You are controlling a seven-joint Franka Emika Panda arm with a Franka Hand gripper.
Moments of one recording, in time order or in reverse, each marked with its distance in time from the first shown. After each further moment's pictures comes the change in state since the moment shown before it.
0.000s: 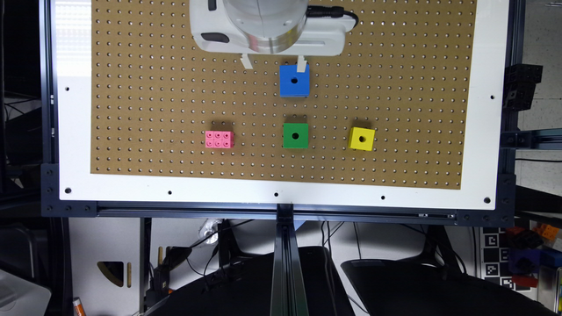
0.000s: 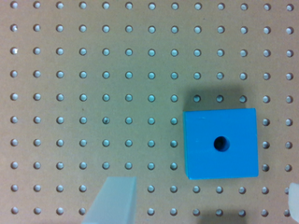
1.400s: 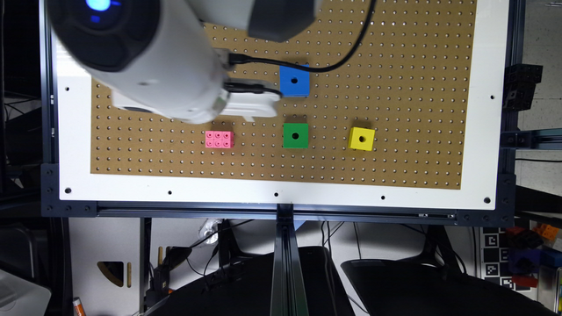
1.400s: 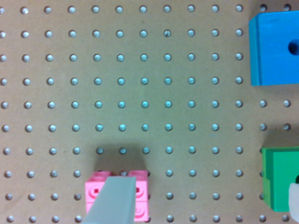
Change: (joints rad) arm -0.212 0.261 -0.001 0.314 -0.006 0.000 -0.195
